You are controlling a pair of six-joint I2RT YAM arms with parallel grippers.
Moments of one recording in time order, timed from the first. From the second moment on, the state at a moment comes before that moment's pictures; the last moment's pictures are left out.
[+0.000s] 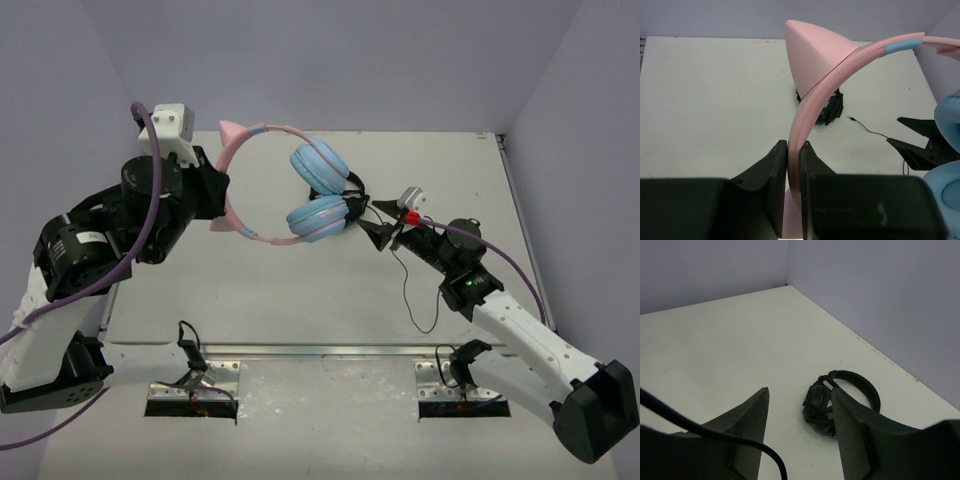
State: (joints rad) left arm -0.91 1.14 1.93 -1.19 -0.72 -0.47; right arm 0.50 0.91 0.54 0.45 -0.35 -0.18
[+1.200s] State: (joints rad) left arm -0.95 1.22 1.18 -0.40 -0.40 0.25; right arm 0.50 0.76 0.90 -0.31 -0.48 -0.31
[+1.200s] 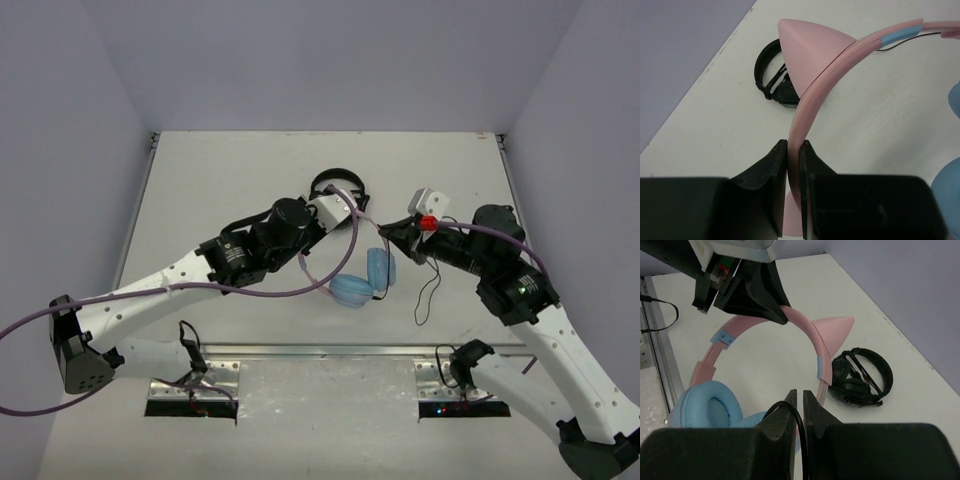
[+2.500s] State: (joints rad) left arm -1.02 1.15 1.12 -0.37 -0.21 0.26; right arm 0.50 1.05 1.02 -0.45 -0.16 -0.21
